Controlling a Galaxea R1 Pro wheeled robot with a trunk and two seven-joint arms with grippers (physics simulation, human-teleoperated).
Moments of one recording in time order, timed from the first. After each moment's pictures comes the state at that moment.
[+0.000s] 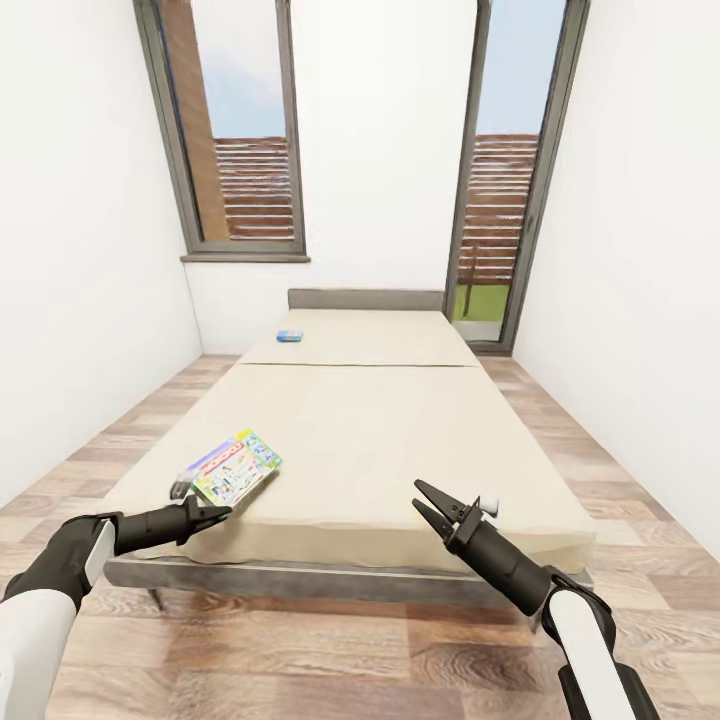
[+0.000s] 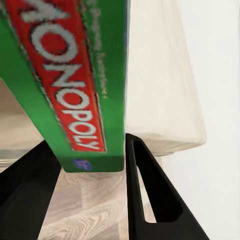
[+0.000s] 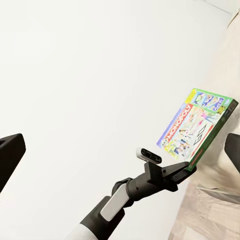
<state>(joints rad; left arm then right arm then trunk) -0.76 0.27 0.41 -0.55 -0.02 0.86 -1.12 -0.19 0.06 -0.11 -1.58 -1.00 0.83 0.56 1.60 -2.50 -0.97</state>
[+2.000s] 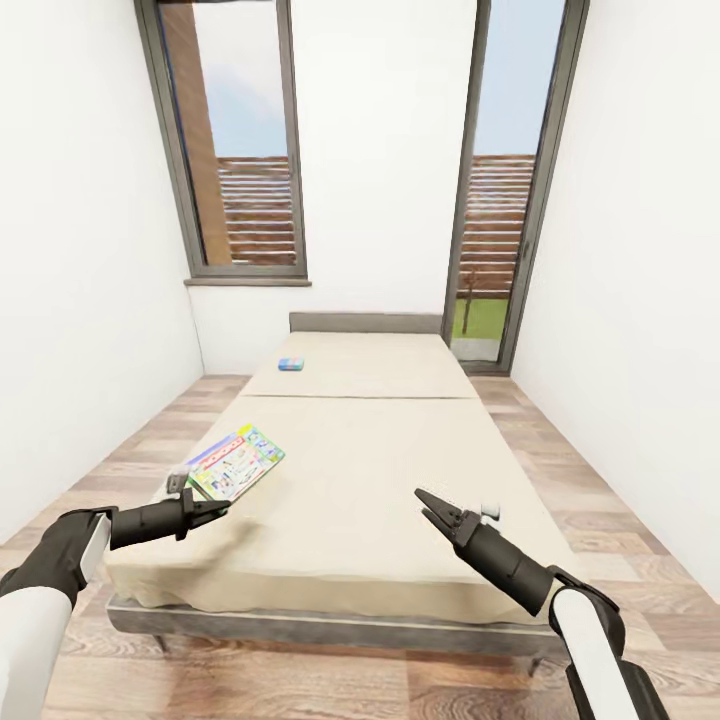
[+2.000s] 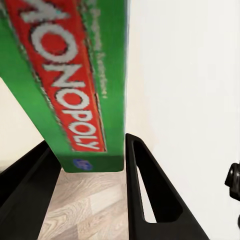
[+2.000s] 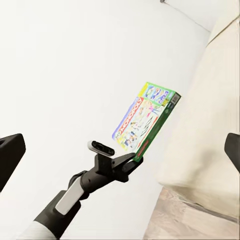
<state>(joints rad) -0.76 0.28 0.41 -0.59 -0.03 0.96 -1.21 -0.20 0.04 -0.13 -1.56 -0.90 0.83 0.52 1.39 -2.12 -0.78</state>
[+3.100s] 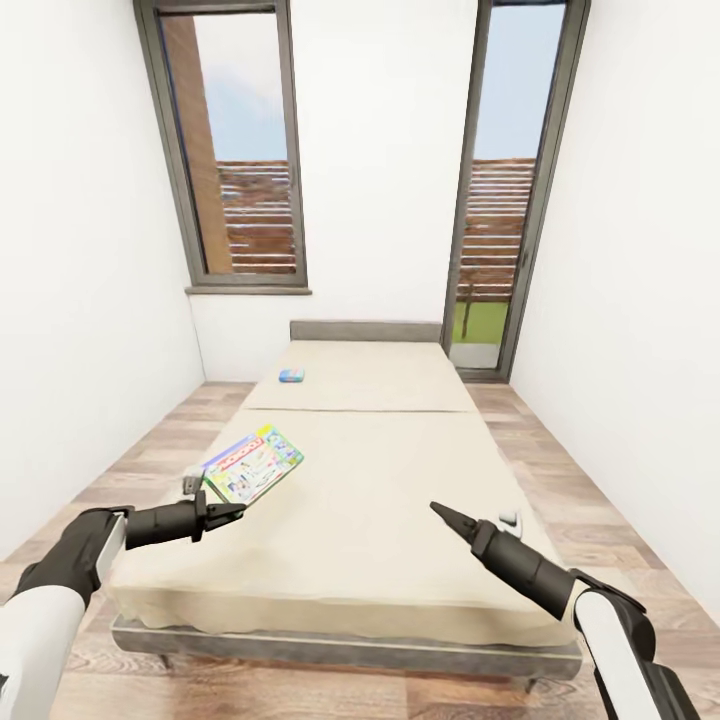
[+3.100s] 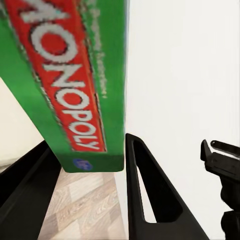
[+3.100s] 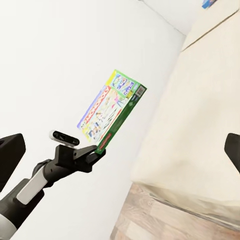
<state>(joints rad) -0.76 0.26 0.33 -0.58 -0.03 0.96 -1.30 -0.19 -0.04 -0.15 -1.56 -0.80 0.84 0.54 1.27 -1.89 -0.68</state>
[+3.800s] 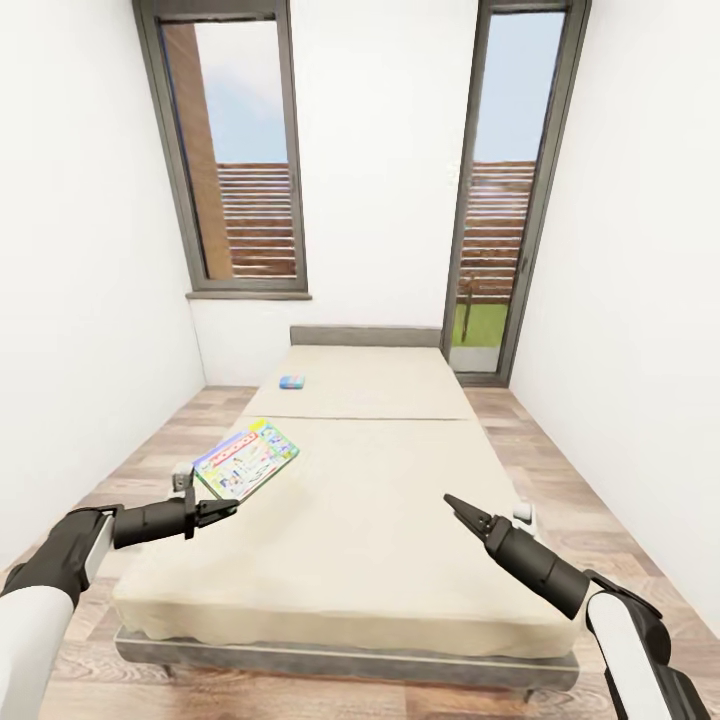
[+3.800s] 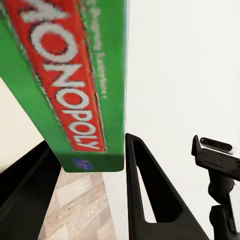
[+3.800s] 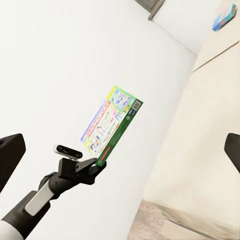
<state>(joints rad) -0.76 0.29 0.33 -0.59 -0.03 0.96 -1.38 -0.19 -0.03 -0.22 -1.56 -0.79 0.83 0.61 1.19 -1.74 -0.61</state>
